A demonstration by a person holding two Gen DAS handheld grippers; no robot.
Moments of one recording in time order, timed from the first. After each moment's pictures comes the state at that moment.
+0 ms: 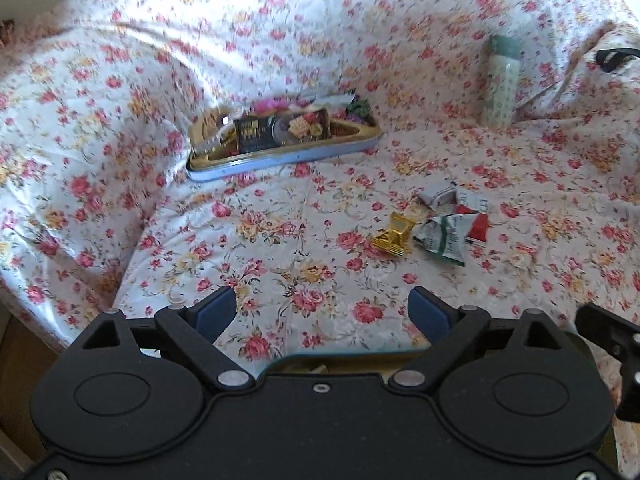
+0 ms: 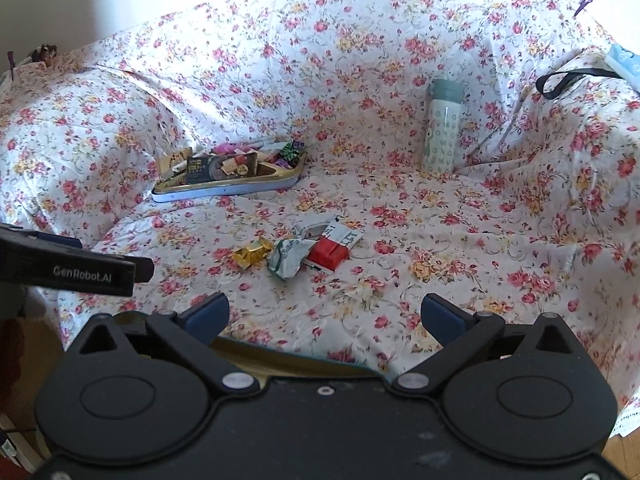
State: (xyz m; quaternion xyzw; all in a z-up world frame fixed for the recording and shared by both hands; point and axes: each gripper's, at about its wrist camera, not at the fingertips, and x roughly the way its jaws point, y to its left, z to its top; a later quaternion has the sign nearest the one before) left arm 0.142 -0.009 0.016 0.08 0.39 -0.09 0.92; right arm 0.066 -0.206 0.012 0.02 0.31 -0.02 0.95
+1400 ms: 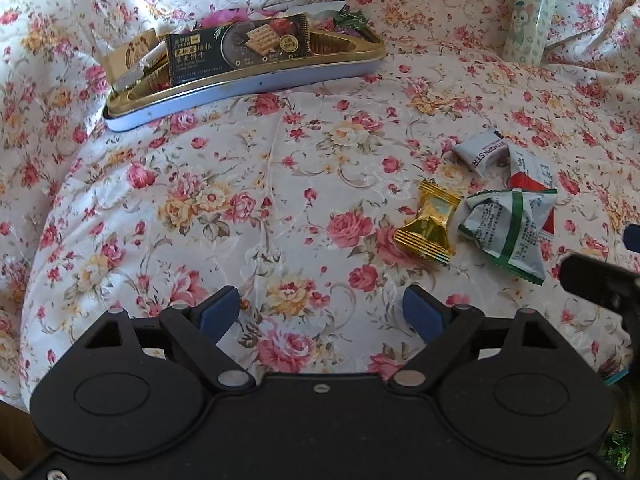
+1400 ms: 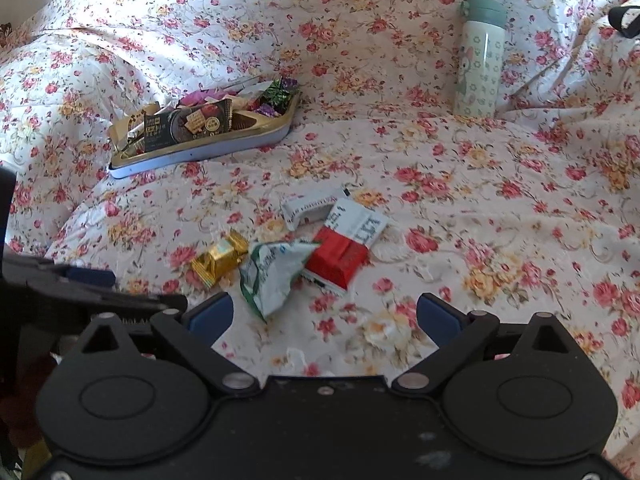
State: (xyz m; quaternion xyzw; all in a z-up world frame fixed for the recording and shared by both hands) left arm 0.248 -0.022 -0.064 0.07 0.48 -0.13 0.86; right arm 0.202 -0.208 -0.036 0.06 0.40 -0.02 0.91
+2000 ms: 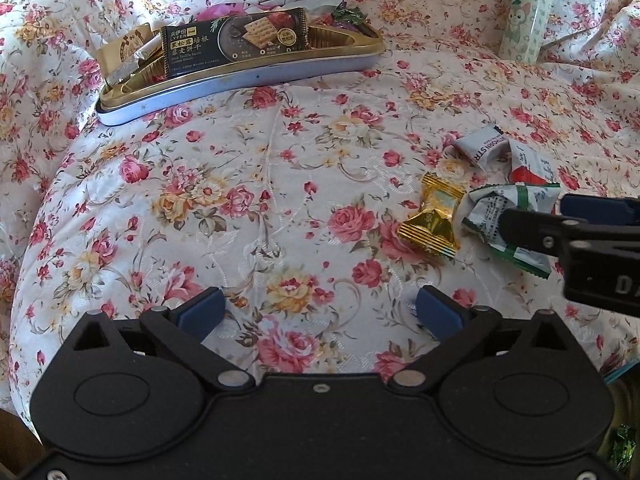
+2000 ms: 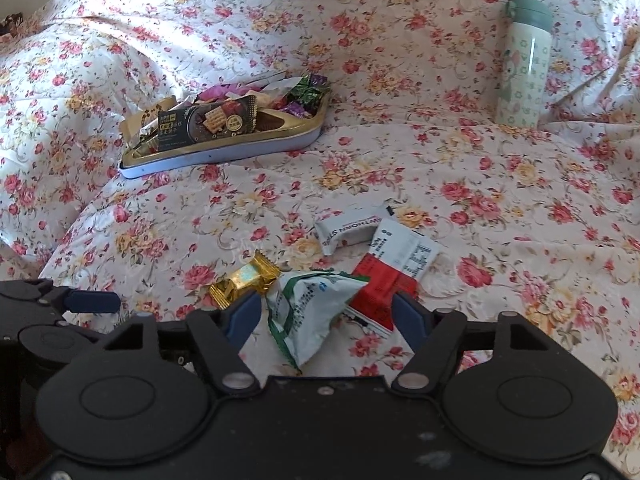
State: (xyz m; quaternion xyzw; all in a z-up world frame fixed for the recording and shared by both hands) left arm 0.249 -0.019 -0.070 0.07 0.48 -0.14 0.86; right arm 0.239 -0.191 -0.049 0.05 0.41 0.02 0.91
